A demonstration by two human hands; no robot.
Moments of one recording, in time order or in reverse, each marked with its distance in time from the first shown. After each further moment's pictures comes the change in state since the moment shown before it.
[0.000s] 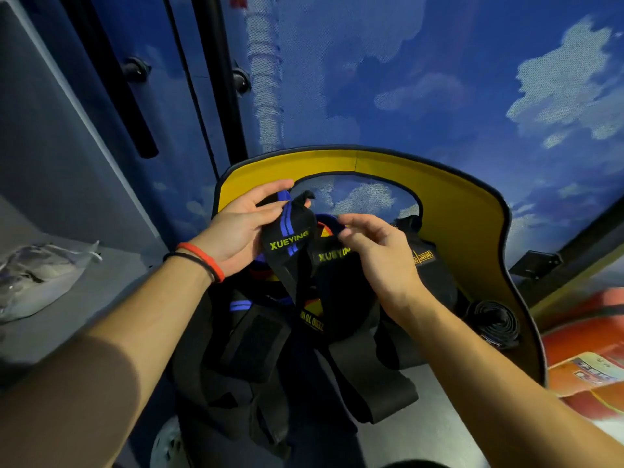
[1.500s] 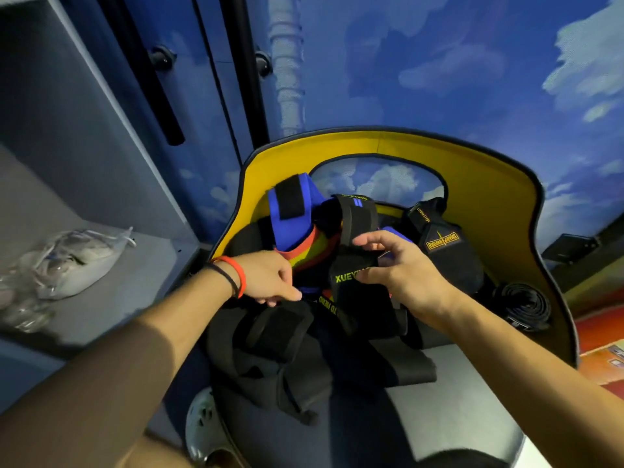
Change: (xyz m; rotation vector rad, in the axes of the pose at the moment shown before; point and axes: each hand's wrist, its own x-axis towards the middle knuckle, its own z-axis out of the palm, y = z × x) left_hand -0.044 -0.031 -0.024 1.380 -0.221 -0.572; right_hand -0.028 0.021 -0.014 -0.134 -0.258 0.175
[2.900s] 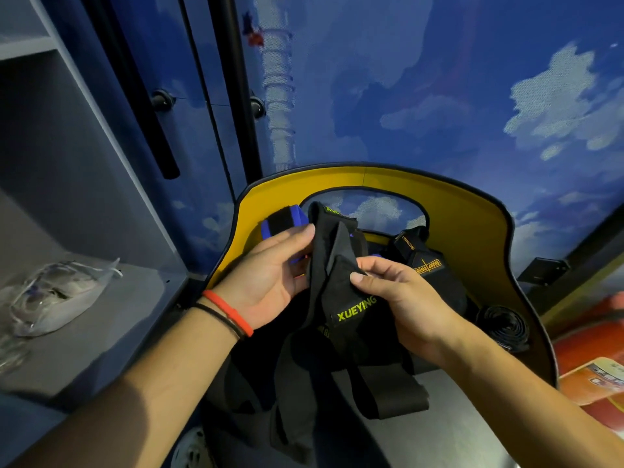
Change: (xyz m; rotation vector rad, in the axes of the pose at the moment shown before) left_hand -0.050 0.070 -0.012 -1.528 0.139 0.468; right_hand -0.022 -0.023 0.004 0.526 -0.128 0.009
